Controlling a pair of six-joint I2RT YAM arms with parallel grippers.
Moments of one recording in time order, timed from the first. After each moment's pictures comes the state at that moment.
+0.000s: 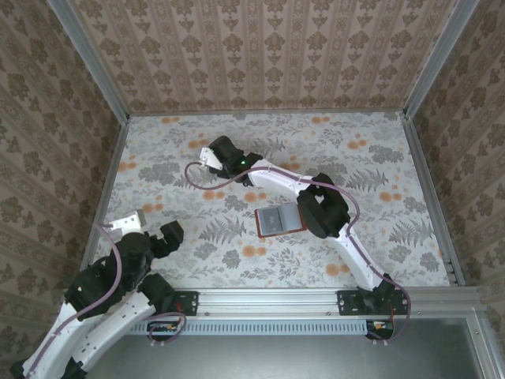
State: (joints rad) left arm -0.80 0.22 0.72 -1.12 -0.47 -0.83; right arm 0.78 2.37 2.01 -0.36 0.34 -0.66
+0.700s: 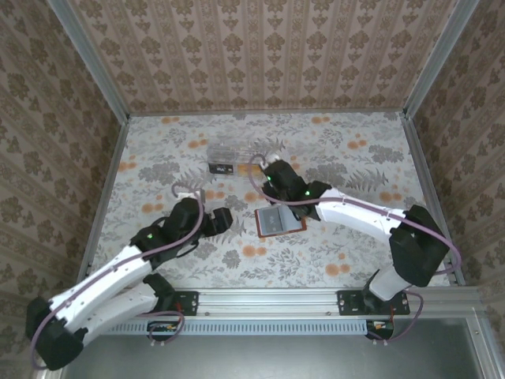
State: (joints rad) left arm -0.80 0.84 0.59 -0.48 -0.10 -0.84; right arm 0.77 1.54 1.03 -0.29 0.33 0.20
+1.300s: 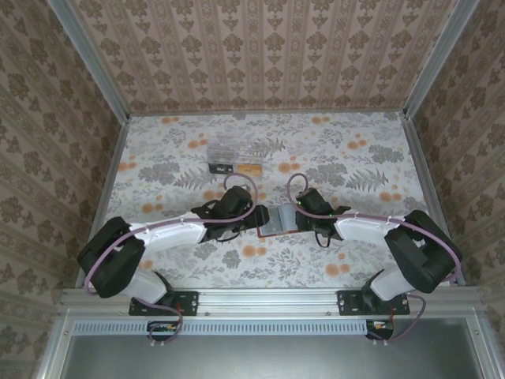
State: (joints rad) left arm -0.90 1.47 0.72 -0.07 0.05 -0.91; right arm 0.61 1.49 0.61 -0.13 0.16 0.51
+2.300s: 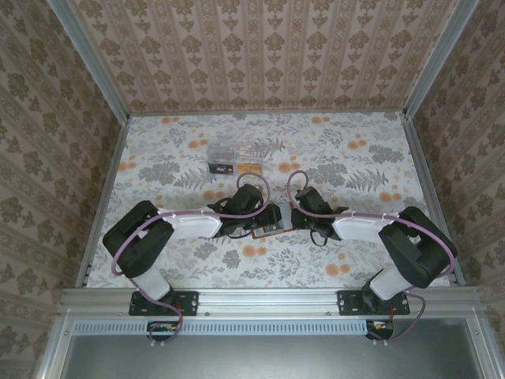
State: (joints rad) left arm -0.90 1.66 0.77 0.10 0.16 -0.96; right arm 0.61 1.53 0.60 -0.02 0.09 0.58
